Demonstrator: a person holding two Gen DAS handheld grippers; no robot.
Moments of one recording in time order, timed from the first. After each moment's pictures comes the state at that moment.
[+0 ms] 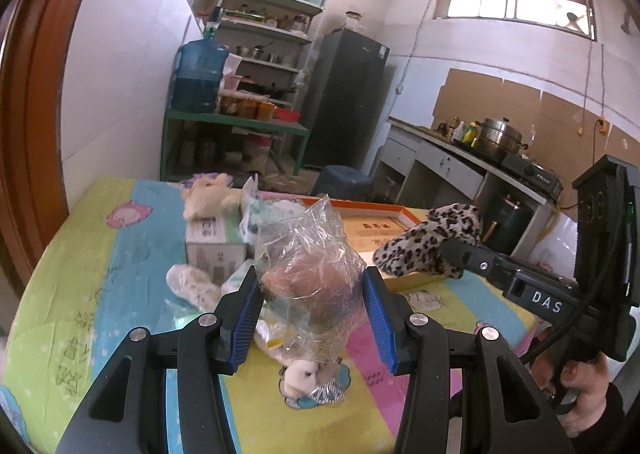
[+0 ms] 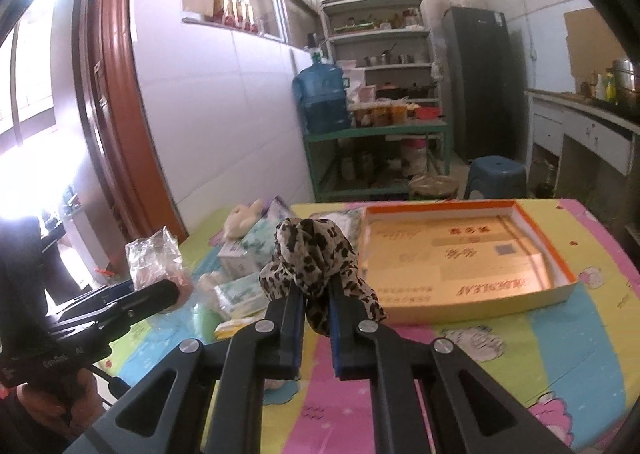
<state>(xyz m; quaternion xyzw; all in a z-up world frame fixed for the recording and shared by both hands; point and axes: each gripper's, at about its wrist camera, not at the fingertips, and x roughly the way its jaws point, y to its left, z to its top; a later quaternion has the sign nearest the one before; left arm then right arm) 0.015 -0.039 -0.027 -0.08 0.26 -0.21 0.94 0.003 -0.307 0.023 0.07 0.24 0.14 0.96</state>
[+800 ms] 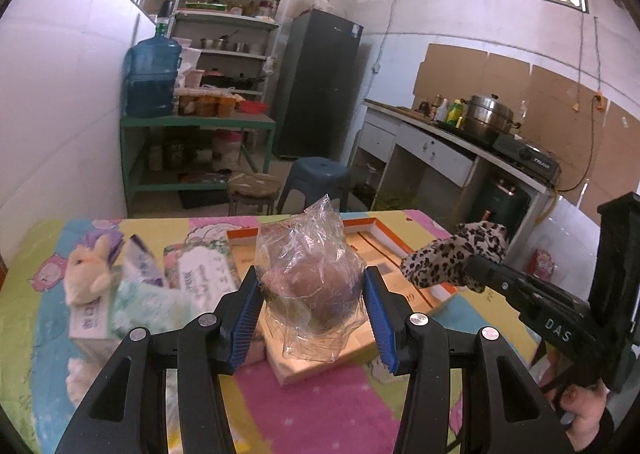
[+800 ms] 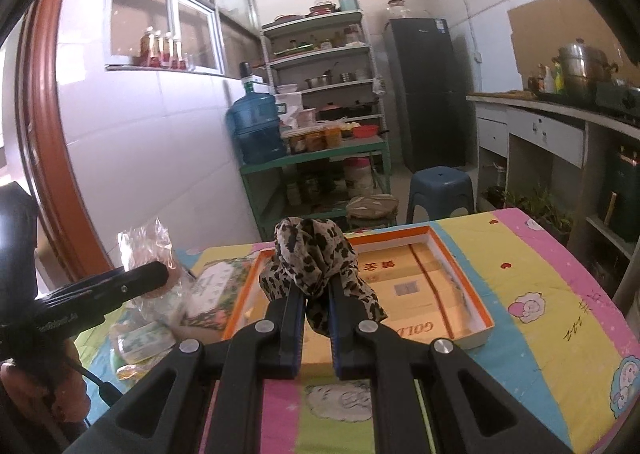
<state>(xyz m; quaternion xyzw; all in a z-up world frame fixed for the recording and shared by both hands) 0.123 -0.168 -0.002 -0.04 0.28 -0.24 0.93 0.057 -0.434 0.025 0.10 0.21 0.06 0.97</state>
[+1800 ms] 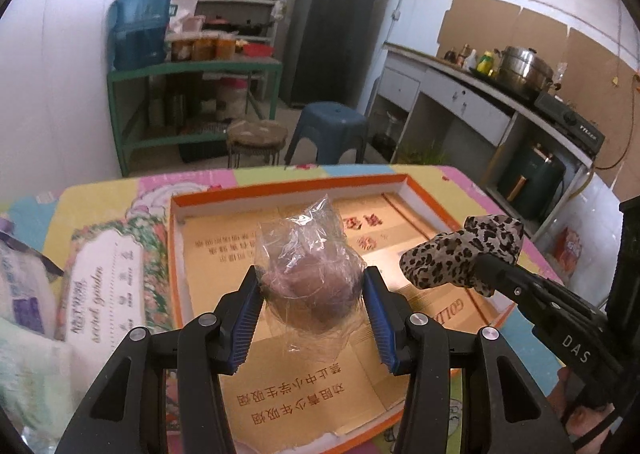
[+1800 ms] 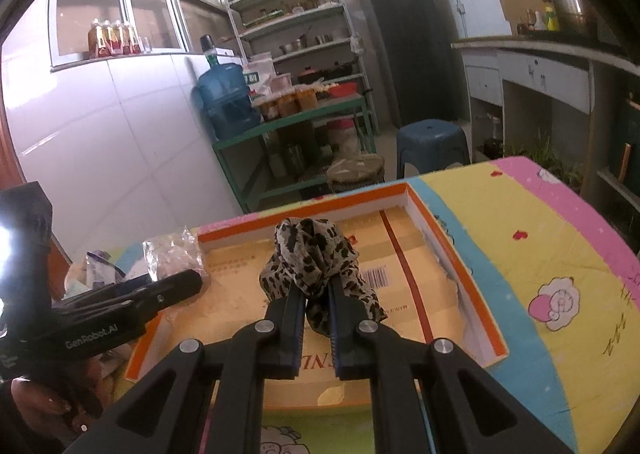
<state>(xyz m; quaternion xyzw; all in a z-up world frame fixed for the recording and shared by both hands) 0.233 -0.267 -0.079 -0.02 0.37 -0.21 0.90 0.147 -0.490 -0.049 0.15 0.28 0.05 0.95</state>
